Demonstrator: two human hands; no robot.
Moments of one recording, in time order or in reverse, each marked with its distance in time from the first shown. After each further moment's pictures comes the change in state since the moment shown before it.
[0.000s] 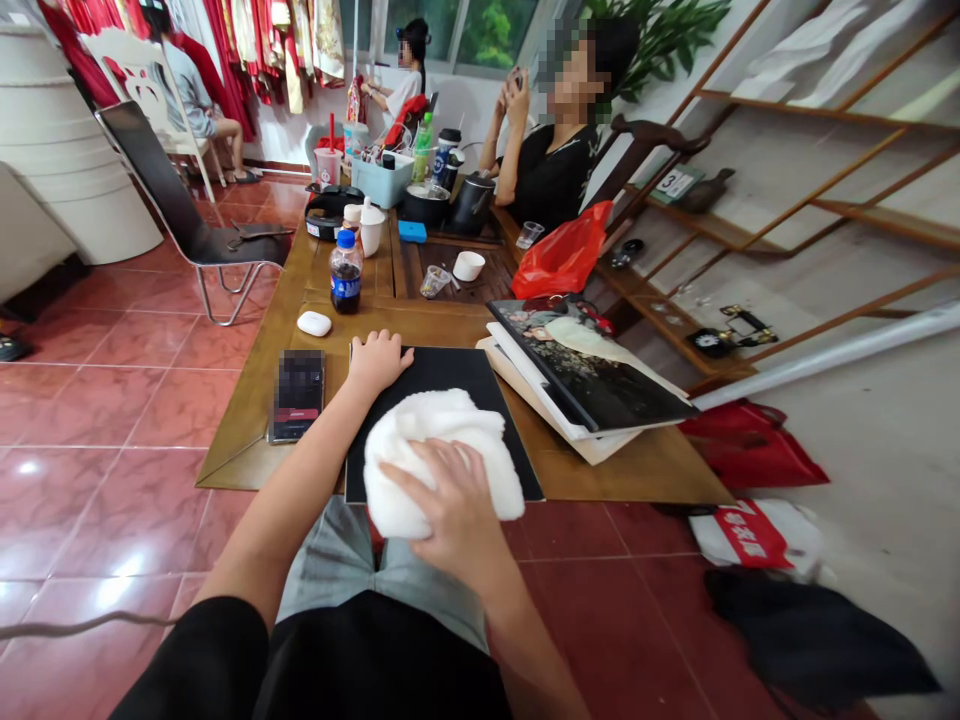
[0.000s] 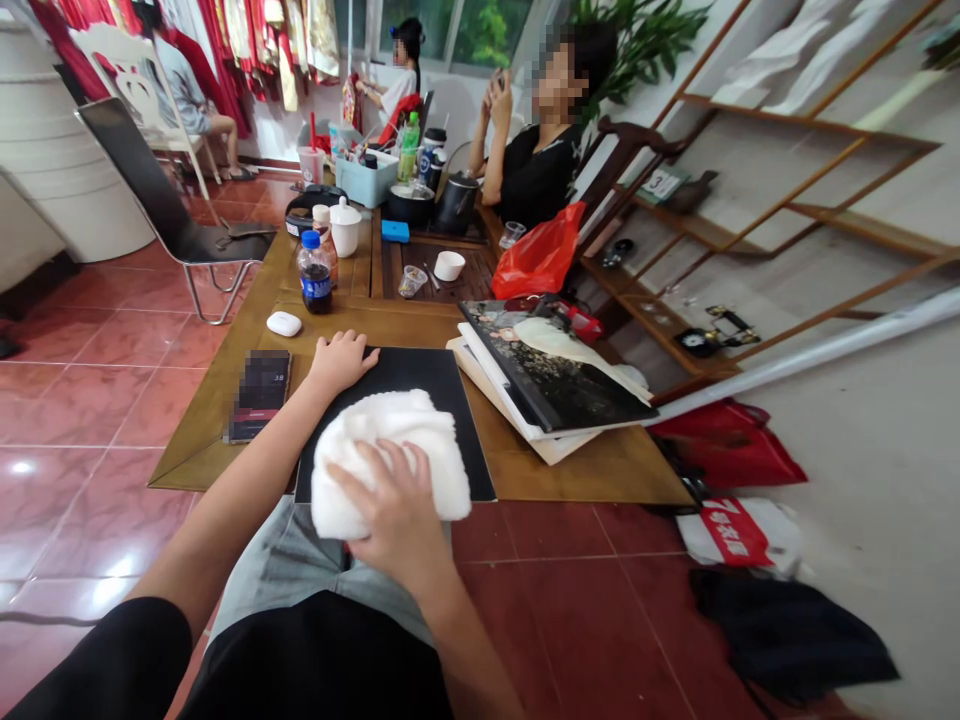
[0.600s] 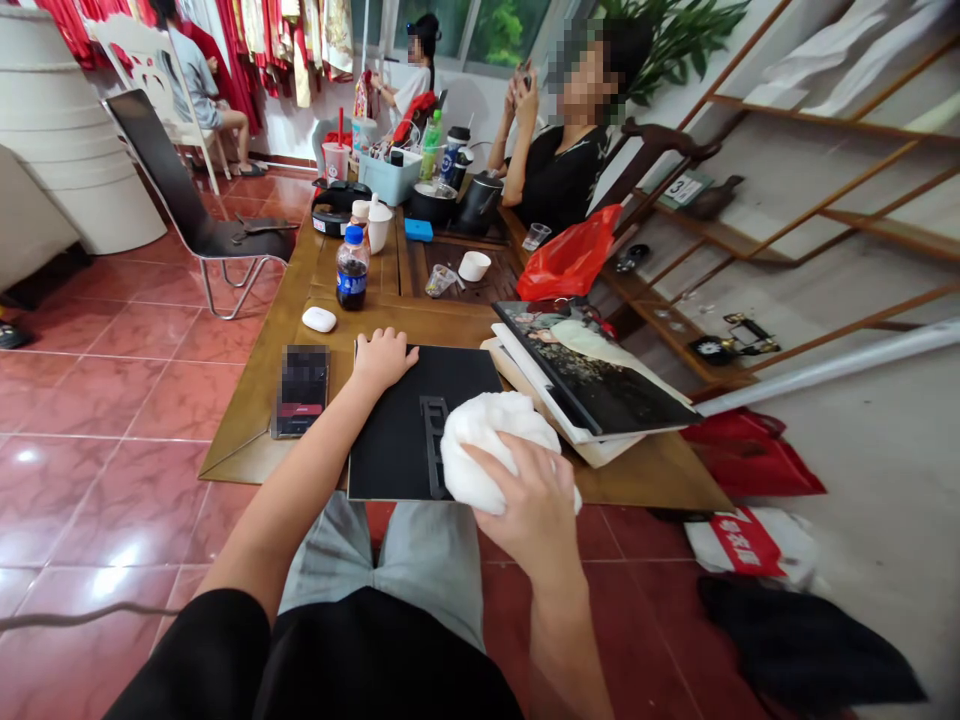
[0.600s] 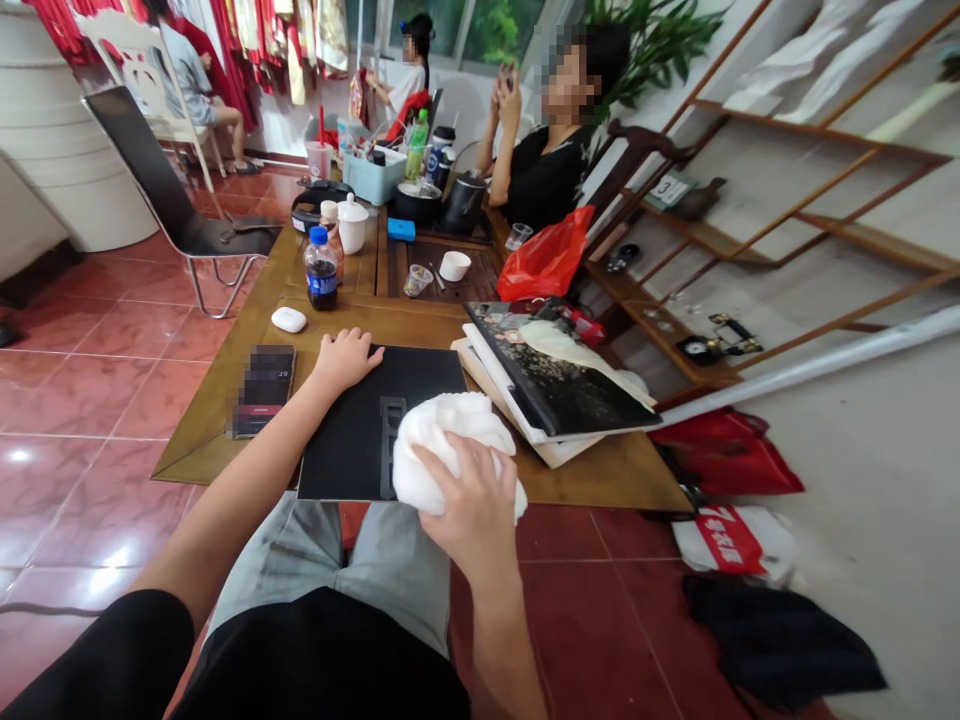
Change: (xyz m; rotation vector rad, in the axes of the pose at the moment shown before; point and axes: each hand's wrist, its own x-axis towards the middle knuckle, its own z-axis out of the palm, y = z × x) left_hand -0.001 0.001 0.000 -0.017 0.008 -0.007; right_hand -0.034 0.050 -0.016 -0.187 0.115 0.243
